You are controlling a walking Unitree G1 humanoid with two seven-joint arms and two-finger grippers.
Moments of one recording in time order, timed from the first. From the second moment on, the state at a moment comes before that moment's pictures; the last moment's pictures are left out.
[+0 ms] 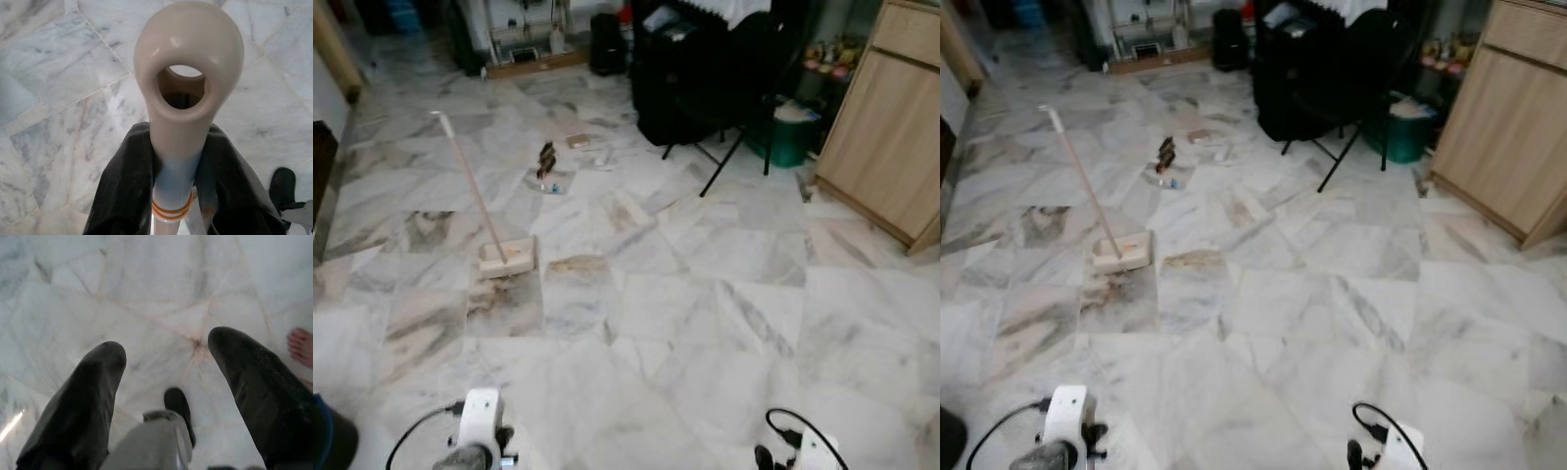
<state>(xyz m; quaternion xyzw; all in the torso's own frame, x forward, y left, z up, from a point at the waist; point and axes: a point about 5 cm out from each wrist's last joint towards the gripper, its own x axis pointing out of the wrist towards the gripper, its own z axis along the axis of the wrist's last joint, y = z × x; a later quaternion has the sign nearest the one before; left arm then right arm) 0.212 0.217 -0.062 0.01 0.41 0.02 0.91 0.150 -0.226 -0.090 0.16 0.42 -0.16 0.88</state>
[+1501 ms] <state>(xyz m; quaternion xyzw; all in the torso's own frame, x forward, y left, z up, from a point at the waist) 0.209 0.214 -0.065 0.00 0.42 0.03 0.91 0.138 -0.234 -0.093 0.13 0.45 -0.15 0.87</state>
